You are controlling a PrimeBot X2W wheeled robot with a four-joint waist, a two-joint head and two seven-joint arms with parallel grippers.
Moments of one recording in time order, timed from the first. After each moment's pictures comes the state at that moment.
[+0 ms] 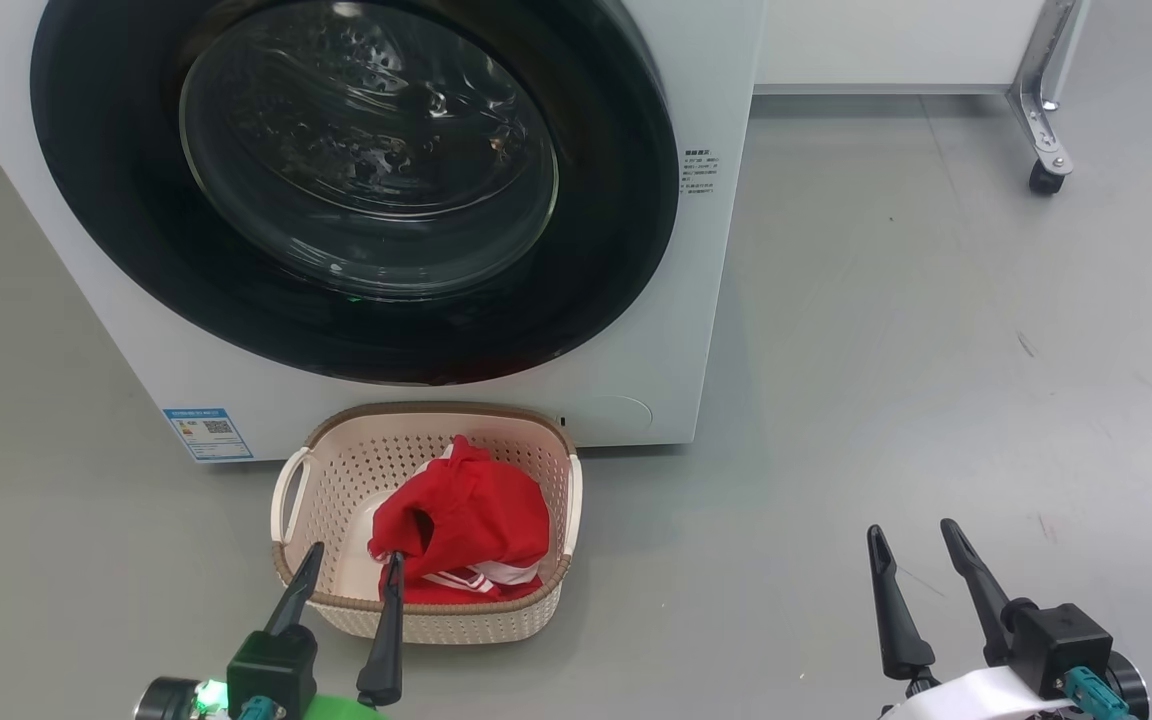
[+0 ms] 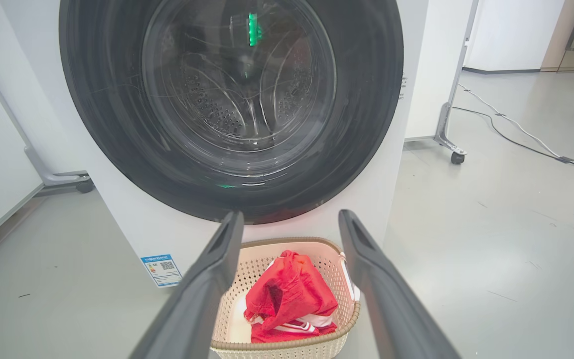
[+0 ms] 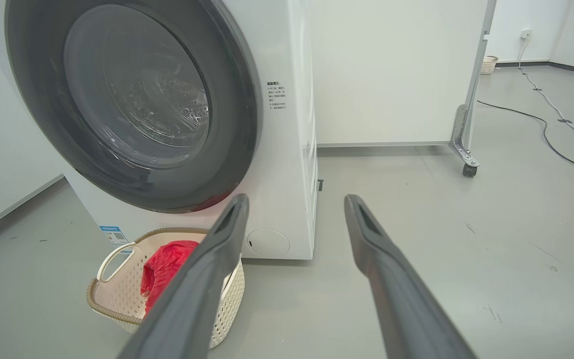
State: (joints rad) left arm 0.05 0.06 -0.30 0.20 -0.25 0.09 -0.24; right arm 0.16 -0.04 0.16 0.11 0.26 0.00 -0.25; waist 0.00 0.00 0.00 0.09
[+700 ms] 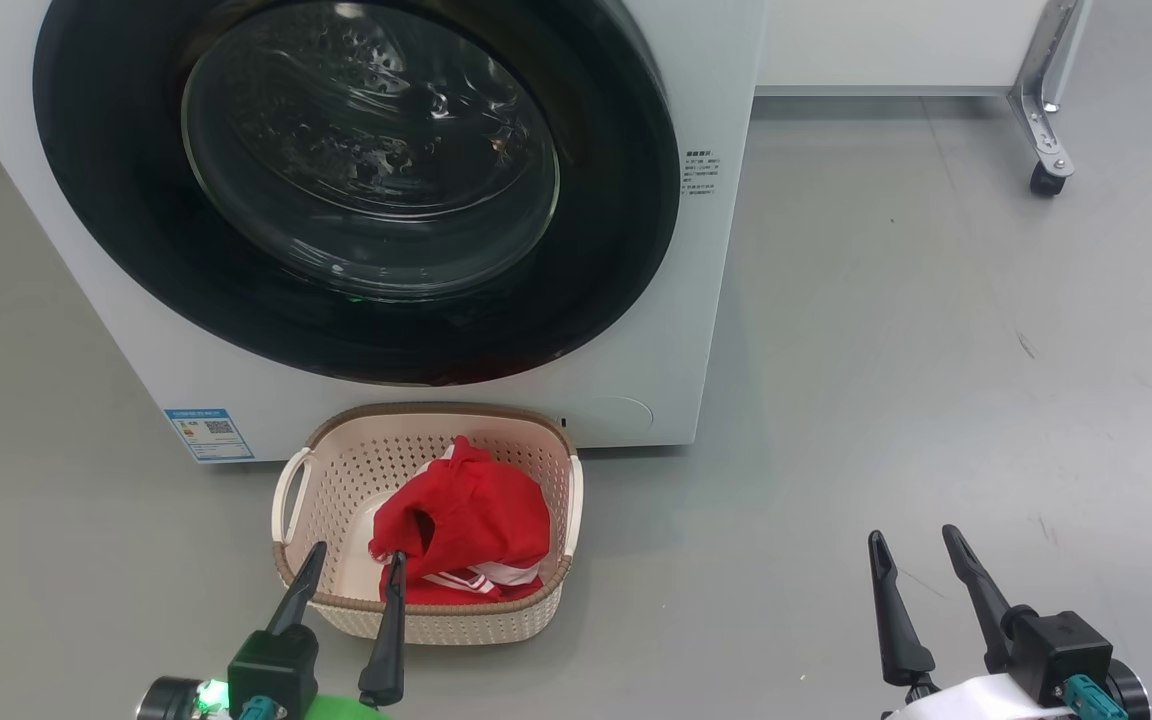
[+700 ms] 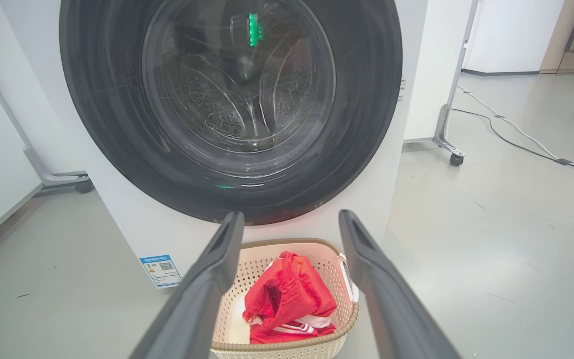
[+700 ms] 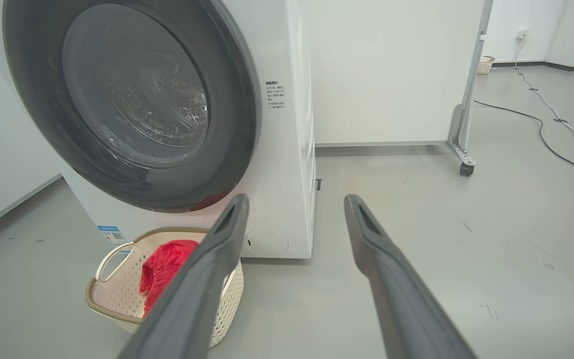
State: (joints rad) left arm 0.05 0.06 -0.31 0.19 -0.26 0.09 -0.24; right arm 0.17 -0.04 0.17 0.10 0.26 -0.02 -0.25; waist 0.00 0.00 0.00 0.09
